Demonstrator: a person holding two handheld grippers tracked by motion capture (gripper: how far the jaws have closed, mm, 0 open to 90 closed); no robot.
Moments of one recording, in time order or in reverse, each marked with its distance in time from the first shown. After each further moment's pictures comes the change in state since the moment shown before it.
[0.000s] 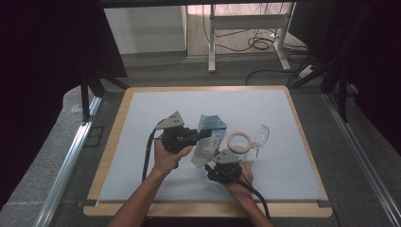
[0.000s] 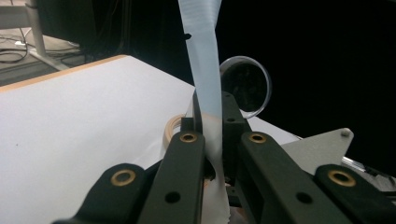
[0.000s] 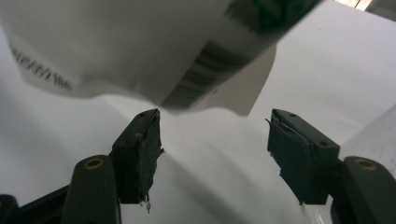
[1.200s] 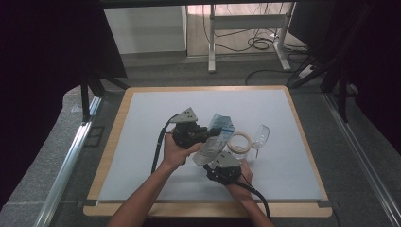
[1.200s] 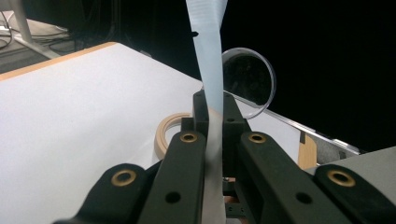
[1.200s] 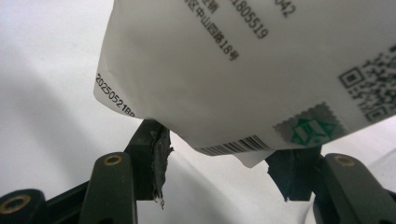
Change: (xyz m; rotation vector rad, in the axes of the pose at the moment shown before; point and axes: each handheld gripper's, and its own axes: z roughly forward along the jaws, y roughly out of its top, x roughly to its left) left arm 0.001 0.012 0.030 0.081 -0.024 0.010; right arm 0.004 0.003 -0.007 -0.108 0.031 -0.098
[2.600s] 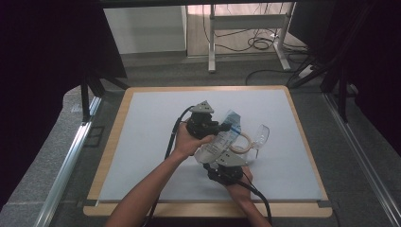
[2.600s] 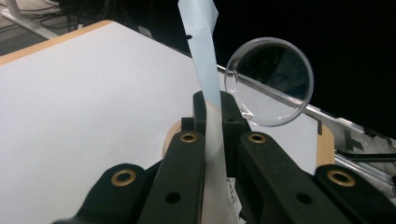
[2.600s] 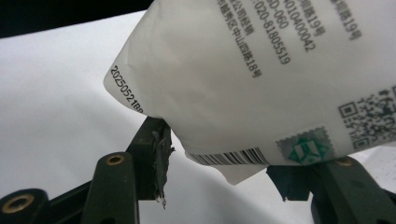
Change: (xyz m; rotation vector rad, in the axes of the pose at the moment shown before) left arm 0.016 0.020 0.042 0.122 -0.003 0.014; right arm -0.001 0.000 -0.007 -0.045 0.025 0.129
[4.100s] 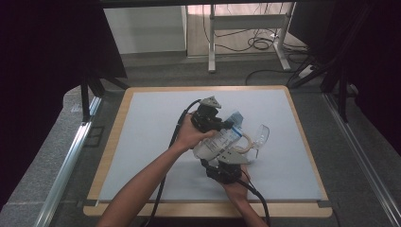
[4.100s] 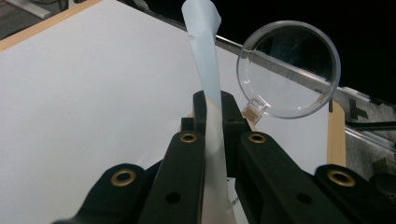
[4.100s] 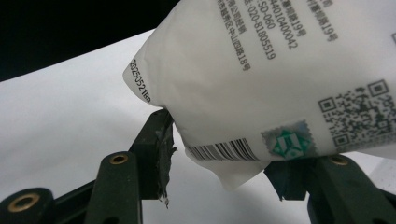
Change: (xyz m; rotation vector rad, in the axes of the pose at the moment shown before) left arm 0.010 0.018 0.014 0.135 -0.009 0.042; right arm 0.001 0.006 0.000 -0.041 0.014 0.111
